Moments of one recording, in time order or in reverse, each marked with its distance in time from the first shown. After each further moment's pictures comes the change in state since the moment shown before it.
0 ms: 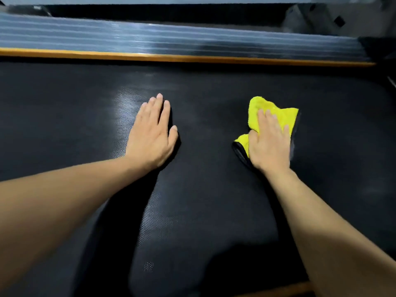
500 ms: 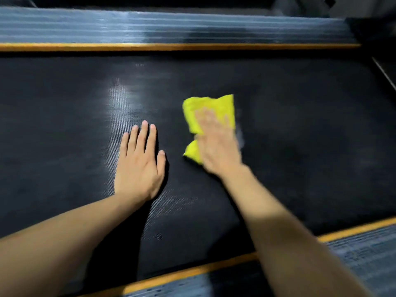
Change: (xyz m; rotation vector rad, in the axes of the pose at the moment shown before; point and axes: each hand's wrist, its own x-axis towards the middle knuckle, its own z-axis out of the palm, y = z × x) left_hand -0.099 0.002 -0.008 0.049 -0.062 -0.111; right_hand -0.066 -0.094 0.008 0.056 -0.054 -0.398
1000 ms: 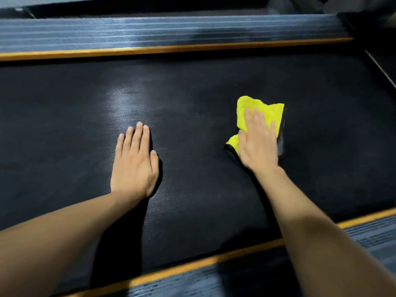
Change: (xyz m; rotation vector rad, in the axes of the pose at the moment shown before) left_hand 0.000 0.001 0.002 0.034 0.010 0.004; right_hand -0.030 0.090 -0.021 -0.084 -0.001 0.372
